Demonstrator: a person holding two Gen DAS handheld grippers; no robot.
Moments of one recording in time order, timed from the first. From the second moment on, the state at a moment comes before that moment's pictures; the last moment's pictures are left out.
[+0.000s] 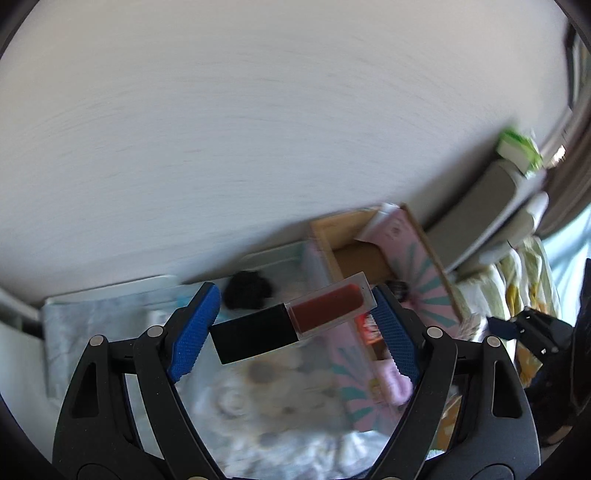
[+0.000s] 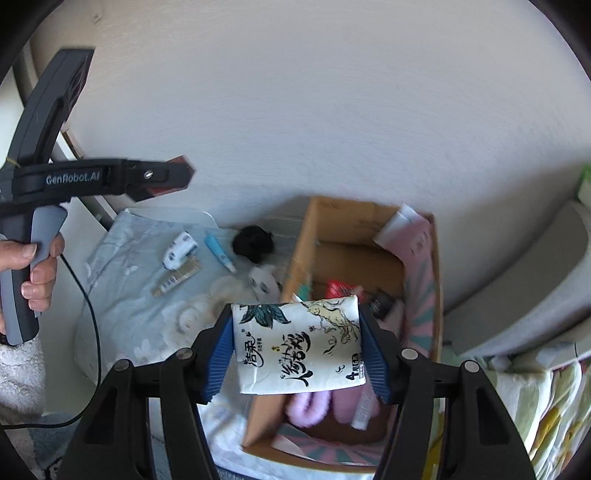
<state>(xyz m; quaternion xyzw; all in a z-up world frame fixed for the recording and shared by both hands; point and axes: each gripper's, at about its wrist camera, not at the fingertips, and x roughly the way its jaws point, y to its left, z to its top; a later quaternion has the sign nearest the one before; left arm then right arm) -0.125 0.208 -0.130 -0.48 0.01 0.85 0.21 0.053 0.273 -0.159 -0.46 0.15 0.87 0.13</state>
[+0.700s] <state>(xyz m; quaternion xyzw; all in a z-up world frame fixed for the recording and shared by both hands) -0.127 0.337 -0.223 -0.54 0.07 0.81 0.23 0.077 0.309 -0.242 -0.52 0.19 0.83 0.10</state>
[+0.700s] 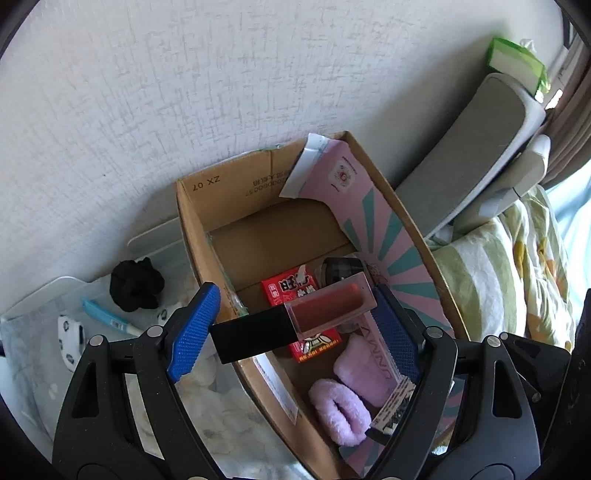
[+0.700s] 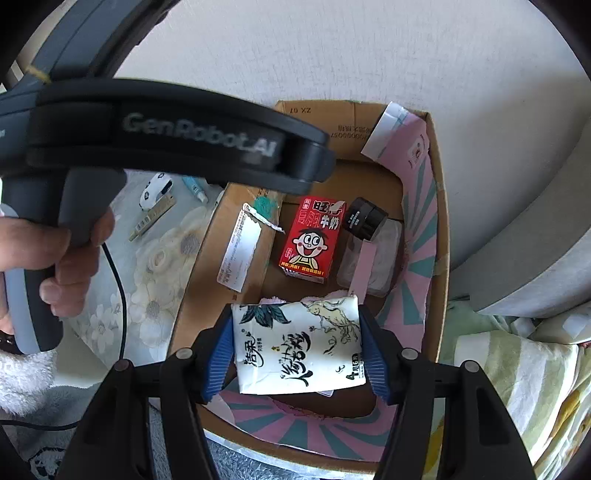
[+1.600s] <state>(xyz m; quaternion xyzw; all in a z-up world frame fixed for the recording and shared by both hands) -0.129 0.315 -0.189 -0.50 0.04 0.83 0.22 0.068 0.310 -0.229 -0.47 0.17 0.86 0.12</state>
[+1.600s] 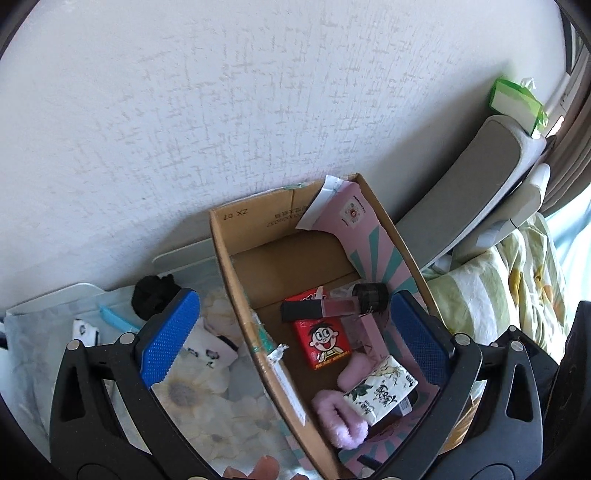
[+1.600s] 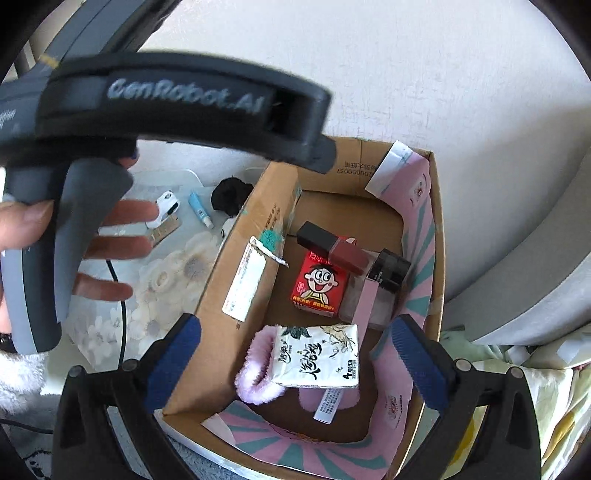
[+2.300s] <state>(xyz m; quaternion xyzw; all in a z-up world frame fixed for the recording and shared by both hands) -0.111 0.184 -0.140 -0.46 -0.01 0.87 0.17 0.045 0.272 -0.178 -0.45 0.19 0.86 0.16</state>
